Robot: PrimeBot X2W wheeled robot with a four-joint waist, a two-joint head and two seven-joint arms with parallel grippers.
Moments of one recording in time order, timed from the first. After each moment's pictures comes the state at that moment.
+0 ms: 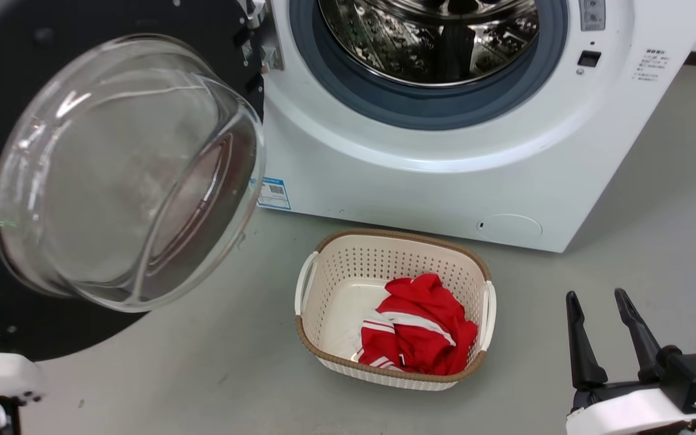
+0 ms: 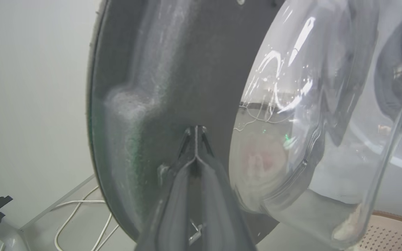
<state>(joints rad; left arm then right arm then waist) -0.06 0.47 0.10 0.22 -0.43 0.19 -0.26 0.07 -0.05 -0.02 0.05 0.13 0.13 -0.24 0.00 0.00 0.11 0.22</state>
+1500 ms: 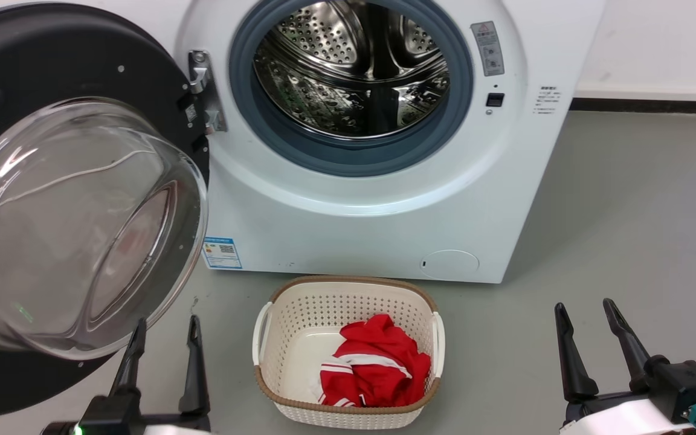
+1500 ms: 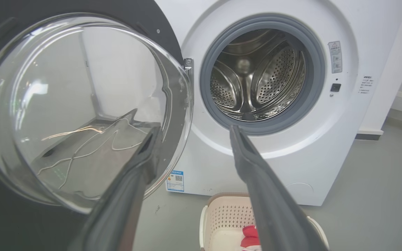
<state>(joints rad) 0.16 0.05 0.03 -0.06 -0.08 0.01 -0.26 0.09 -0.05 0.01 0.04 0.11 0.13 -0.23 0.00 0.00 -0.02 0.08</state>
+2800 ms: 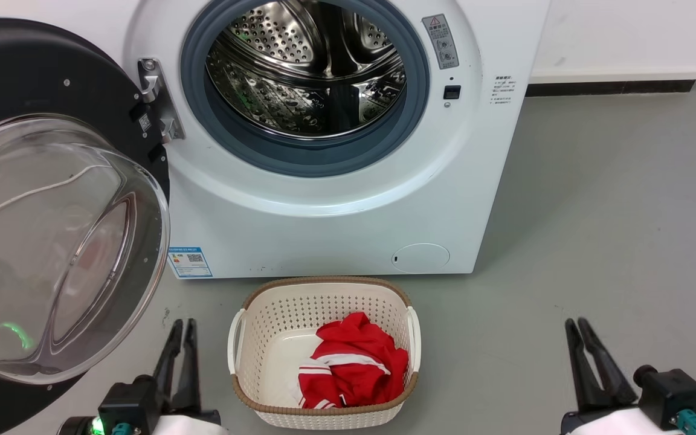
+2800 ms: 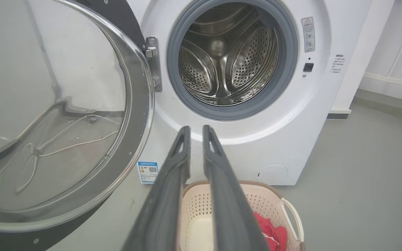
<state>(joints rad) 0.09 0.05 0.00 0.07 -0.08 -0.02 -0.26 0.10 -0.05 0.01 0.08 0.10 0.13 -0.21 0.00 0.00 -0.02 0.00</state>
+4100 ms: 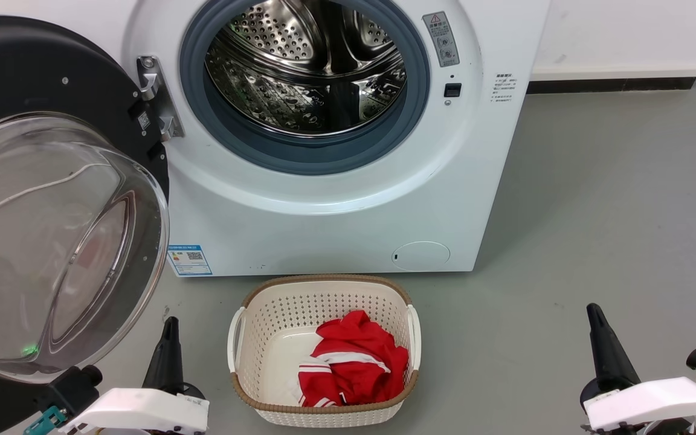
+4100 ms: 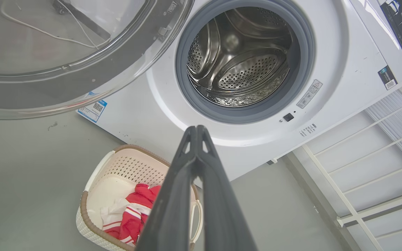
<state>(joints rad) 0.02 0.05 0.05 0.15 -0.76 -0.06 -0.09 0.03 -0.07 0.00 0.15 0.80 0.13 -0.10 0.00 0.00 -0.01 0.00</state>
